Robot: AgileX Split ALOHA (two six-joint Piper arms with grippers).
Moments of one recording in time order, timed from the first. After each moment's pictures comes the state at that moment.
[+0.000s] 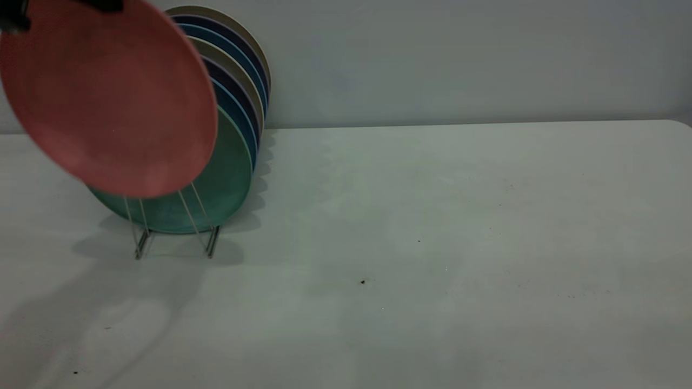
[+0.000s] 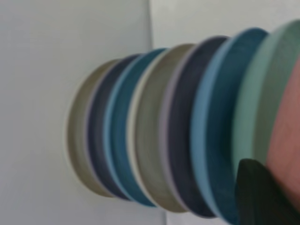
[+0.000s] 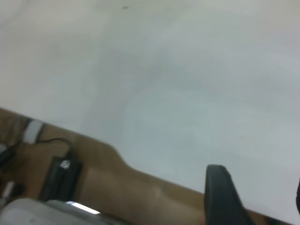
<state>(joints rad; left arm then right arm) -0.11 1.65 -1.22 -0.35 0.42 1.84 -0.07 0.31 -0.55 0.38 1.20 -0.38</state>
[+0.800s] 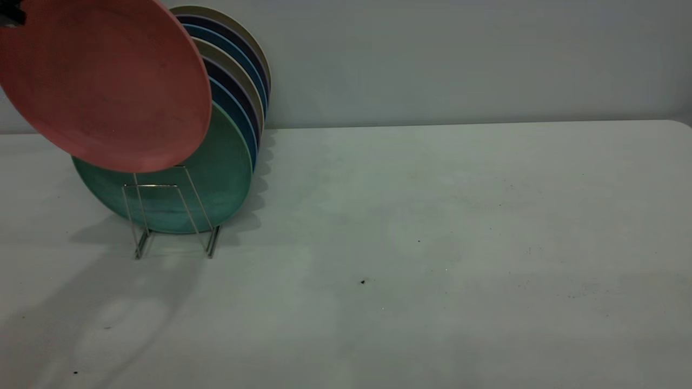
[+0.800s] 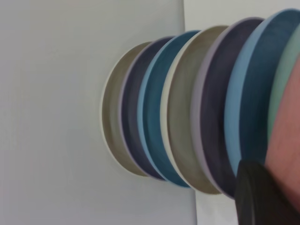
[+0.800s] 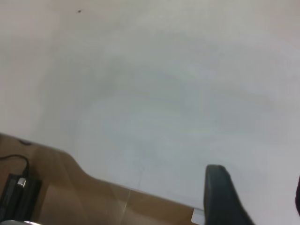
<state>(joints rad) -0.11 1.61 -1.17 -0.35 0.28 1.84 -0.07 0.20 -0.48 0.29 1.16 -0.36</state>
